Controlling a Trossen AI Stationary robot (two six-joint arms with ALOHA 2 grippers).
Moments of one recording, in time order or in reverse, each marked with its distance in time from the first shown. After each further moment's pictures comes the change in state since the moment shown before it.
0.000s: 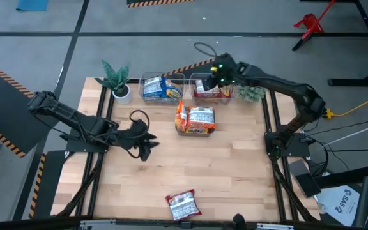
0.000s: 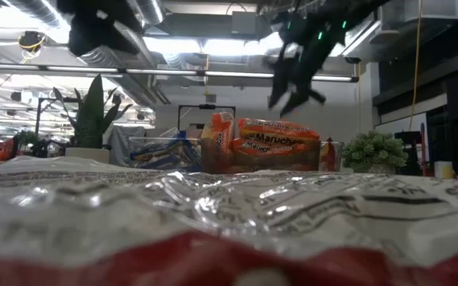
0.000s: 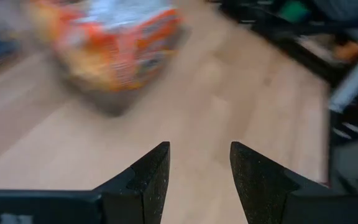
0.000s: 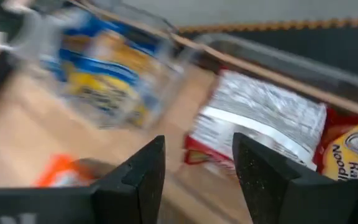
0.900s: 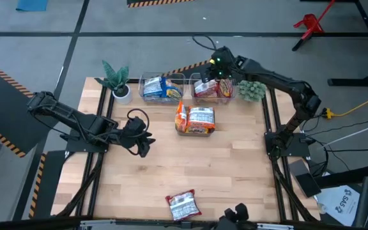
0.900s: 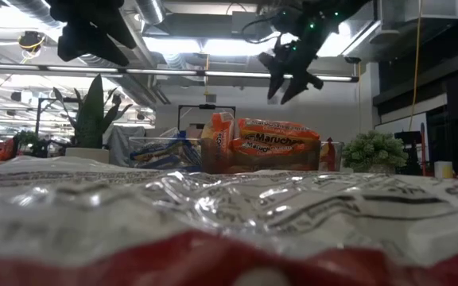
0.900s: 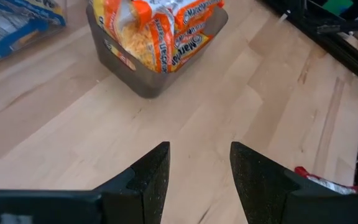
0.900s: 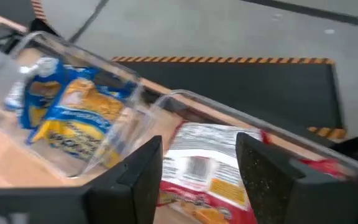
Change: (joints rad) left arm 0.021 -0.023 0.006 -0.135 -0.010 -0.093; right arm -0.020 0.058 0.156 -0.071 0.201 -0.059
